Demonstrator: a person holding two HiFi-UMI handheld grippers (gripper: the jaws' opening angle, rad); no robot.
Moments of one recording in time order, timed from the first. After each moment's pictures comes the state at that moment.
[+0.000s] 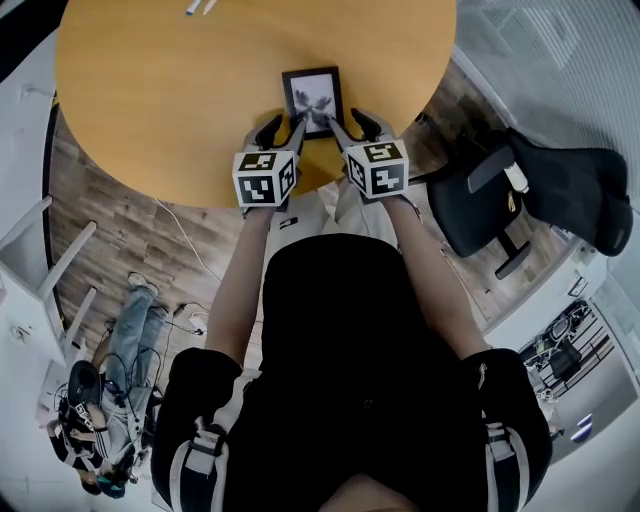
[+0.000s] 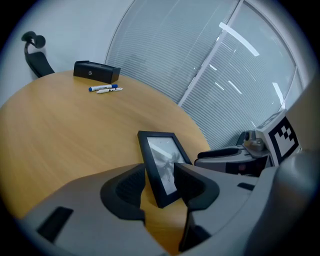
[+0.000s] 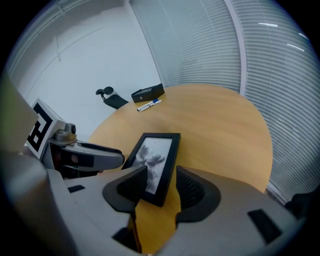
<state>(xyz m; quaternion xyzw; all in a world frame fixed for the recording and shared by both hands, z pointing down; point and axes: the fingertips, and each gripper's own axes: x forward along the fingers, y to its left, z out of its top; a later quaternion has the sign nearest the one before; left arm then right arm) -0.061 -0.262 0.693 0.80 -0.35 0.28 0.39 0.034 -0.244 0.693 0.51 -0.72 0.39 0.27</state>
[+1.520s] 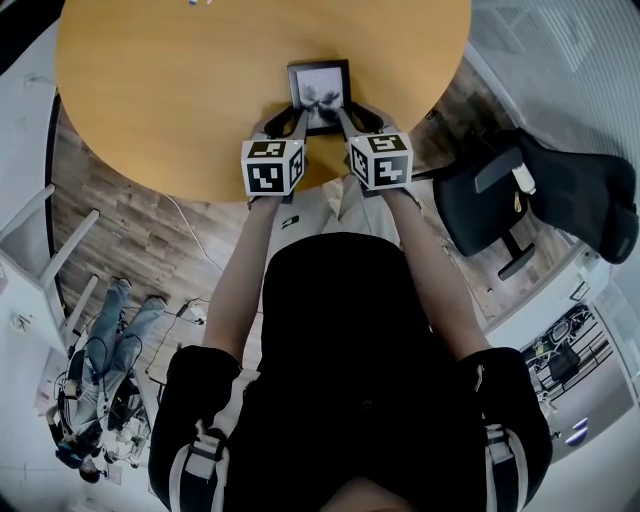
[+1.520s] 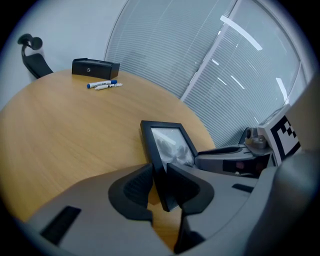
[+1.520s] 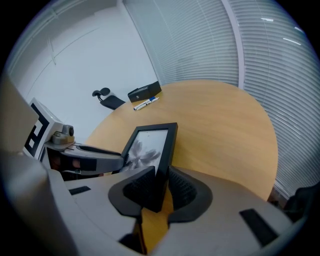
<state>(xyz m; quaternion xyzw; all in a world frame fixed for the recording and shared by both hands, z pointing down) -0.058 -0.265 0.711 0.79 -0.36 0.31 0.38 0.032 -0.248 0.716 0.51 -0.71 0.41 0.26</state>
